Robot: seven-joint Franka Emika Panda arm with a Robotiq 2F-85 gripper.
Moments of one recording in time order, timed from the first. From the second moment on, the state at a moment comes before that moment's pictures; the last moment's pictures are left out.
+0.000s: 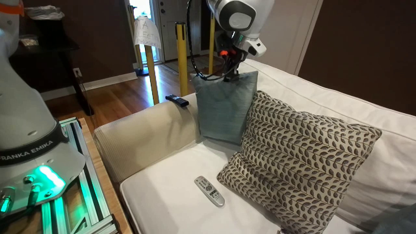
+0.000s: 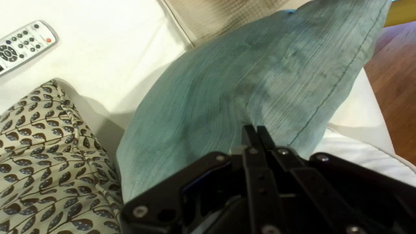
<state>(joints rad) -0.16 0.48 0.07 -1.82 0.40 2.23 0.20</state>
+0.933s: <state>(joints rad) -0.13 0.25 -0.01 -1.95 0.23 1.87 0.04</state>
